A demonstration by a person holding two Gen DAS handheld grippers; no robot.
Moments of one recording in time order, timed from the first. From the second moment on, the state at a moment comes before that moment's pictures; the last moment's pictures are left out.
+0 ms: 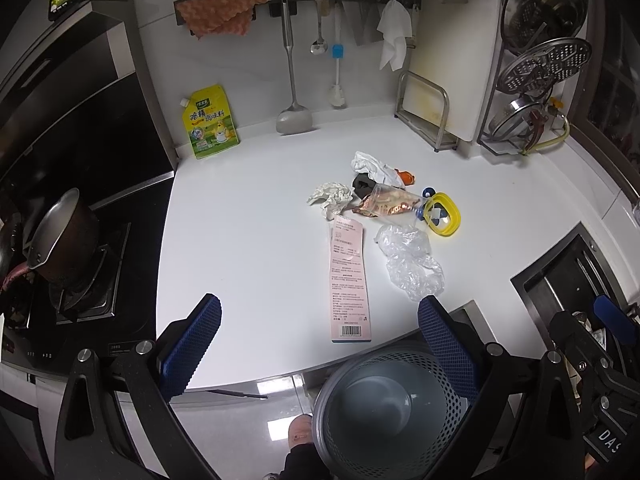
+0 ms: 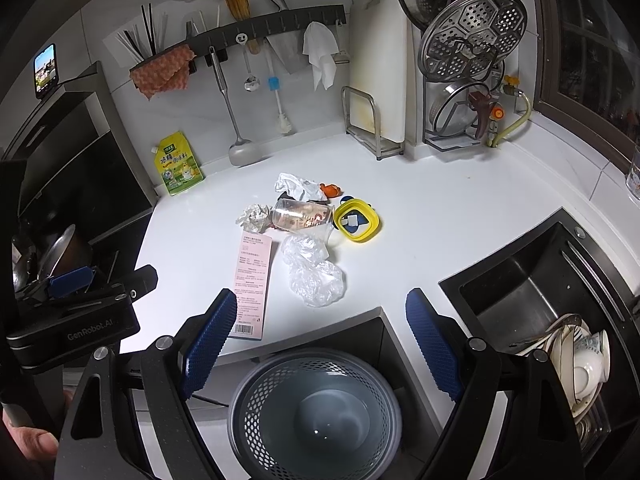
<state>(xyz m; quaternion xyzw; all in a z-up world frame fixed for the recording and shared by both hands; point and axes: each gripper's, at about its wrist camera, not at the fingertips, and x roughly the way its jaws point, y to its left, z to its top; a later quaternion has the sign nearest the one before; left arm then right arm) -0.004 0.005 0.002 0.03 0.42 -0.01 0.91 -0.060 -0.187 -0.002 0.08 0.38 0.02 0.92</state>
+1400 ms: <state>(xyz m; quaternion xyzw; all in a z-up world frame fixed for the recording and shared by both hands) -0.008 0.008 0.002 0.03 0.42 -0.01 0.91 -0.062 -0.189 -0.004 0.09 0.38 0.02 0.92</state>
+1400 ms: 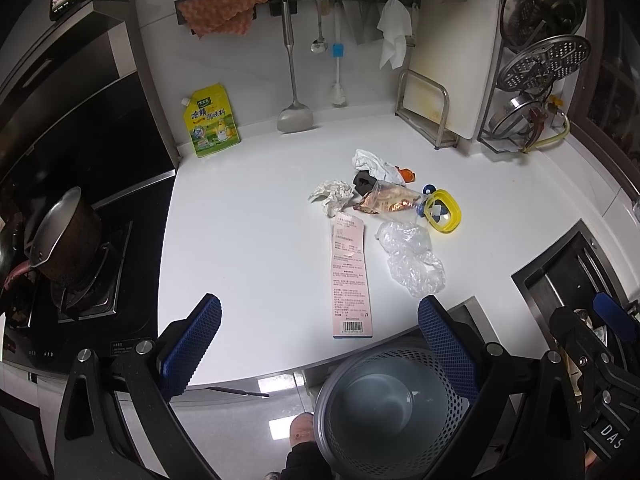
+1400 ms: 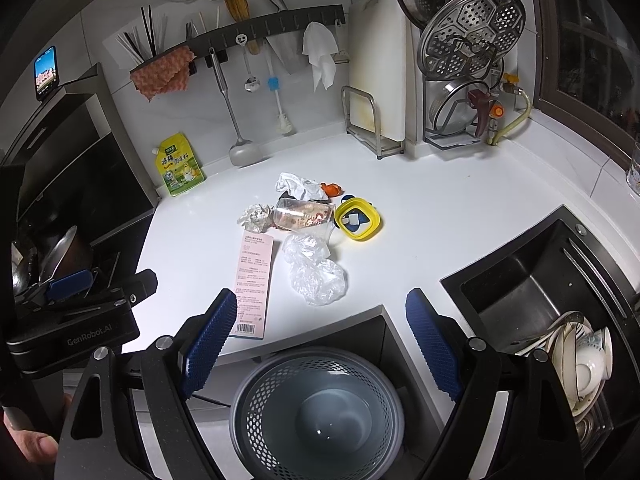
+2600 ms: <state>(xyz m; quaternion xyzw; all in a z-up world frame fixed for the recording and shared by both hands) 0.047 0.037 -0.044 0.03 0.44 0.01 0.90 0.004 -0.184 -0.057 0.07 0.42 0.03 0.90</state>
